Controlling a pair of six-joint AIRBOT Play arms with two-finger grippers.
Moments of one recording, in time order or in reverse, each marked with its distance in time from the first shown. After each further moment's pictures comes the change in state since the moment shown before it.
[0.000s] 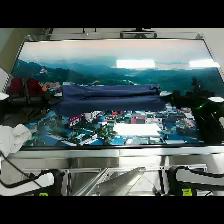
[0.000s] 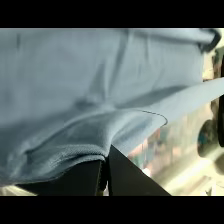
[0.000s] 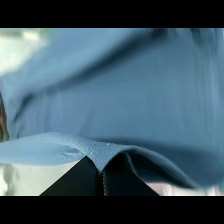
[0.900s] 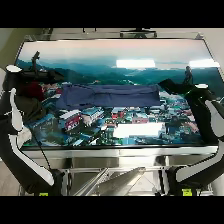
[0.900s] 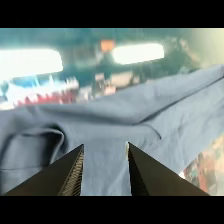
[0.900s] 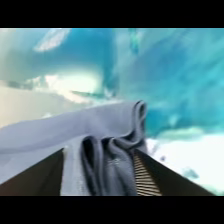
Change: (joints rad) left arm -0.050 -0.665 0.883 0.013 -0.085 -0.016; right arm 0.068 -0.348 0.363 -0.013 -0.224 -0.096
